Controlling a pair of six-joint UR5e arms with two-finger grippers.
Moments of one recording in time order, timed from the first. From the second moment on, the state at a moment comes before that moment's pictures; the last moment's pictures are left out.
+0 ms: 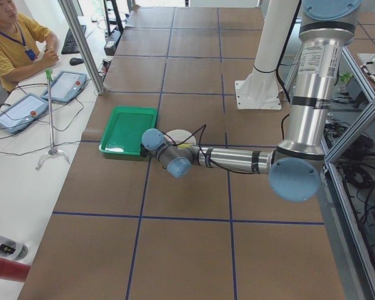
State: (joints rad) left arm -1.10 -1.75 -1.44 -2.16 -2.60 -0.59; right arm 1.58 -1.65 1.62 -1.53 2.28 0.03
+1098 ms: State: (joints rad) left arm -1.15 -2.20 -1.00 -2.17 -2.48 -0.72; right arm 1.58 -1.65 1.62 -1.53 2.28 0.03
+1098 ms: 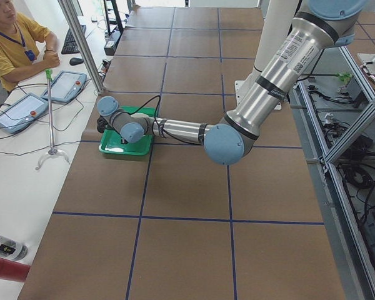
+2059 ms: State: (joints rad) left arm -1.07 -2.24 -0.87 -2.43 -2.32 -0.89; right arm 1.58 -1.65 1.62 -1.53 2.28 0.03
